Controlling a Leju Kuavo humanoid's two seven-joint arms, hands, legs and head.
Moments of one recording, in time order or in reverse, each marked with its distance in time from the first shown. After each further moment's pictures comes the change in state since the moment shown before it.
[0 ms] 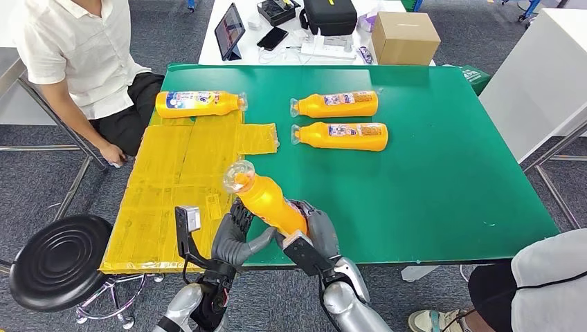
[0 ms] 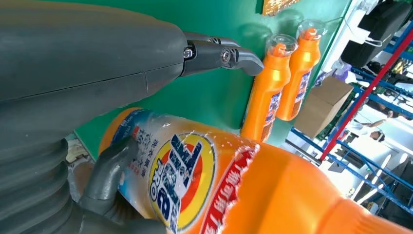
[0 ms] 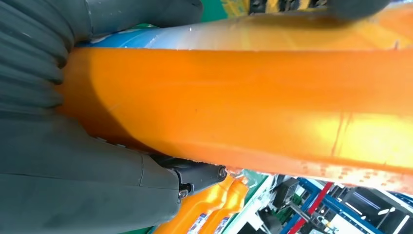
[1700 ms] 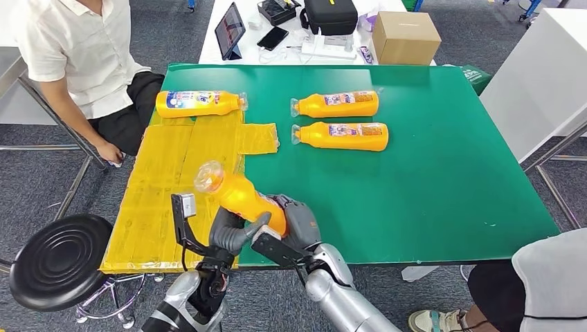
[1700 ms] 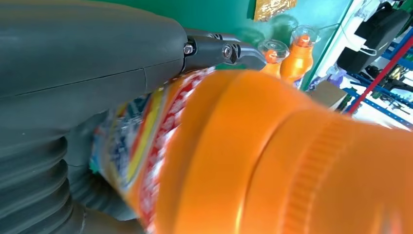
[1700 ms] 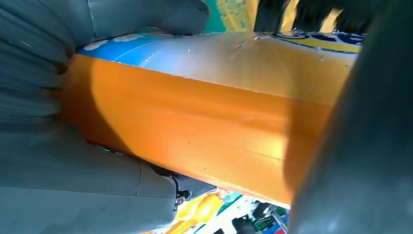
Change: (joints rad) left arm -0.074 0.016 -0.014 0.040 0.113 0.012 0.002; right arm -0.163 0.053 0.124 0.240 0.106 -0.079 0.046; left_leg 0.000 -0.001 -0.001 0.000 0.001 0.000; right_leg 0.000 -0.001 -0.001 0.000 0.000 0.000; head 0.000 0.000
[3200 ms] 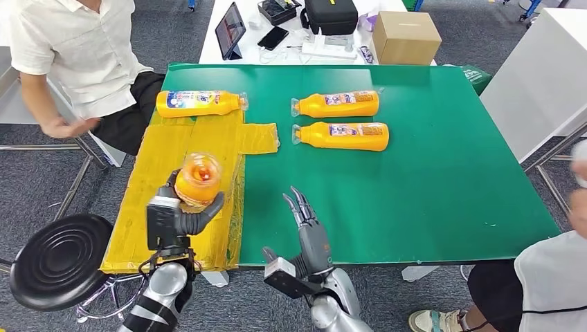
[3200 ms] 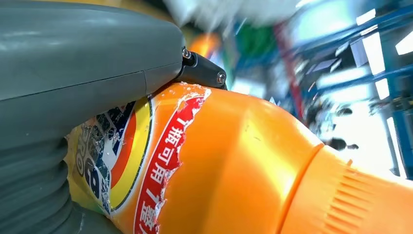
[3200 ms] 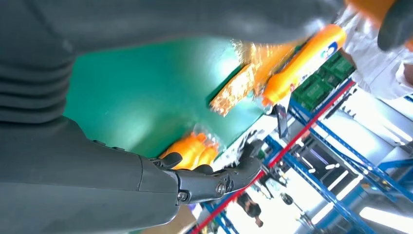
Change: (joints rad) left arm -0.010 0.054 0.150 -0.039 -0.811 0.503 -0.161; right arm 0.198 -0.013 -0.097 -0.166 0.045 -0.205 -0.196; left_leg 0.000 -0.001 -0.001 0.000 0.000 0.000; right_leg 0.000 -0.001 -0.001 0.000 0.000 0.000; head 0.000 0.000
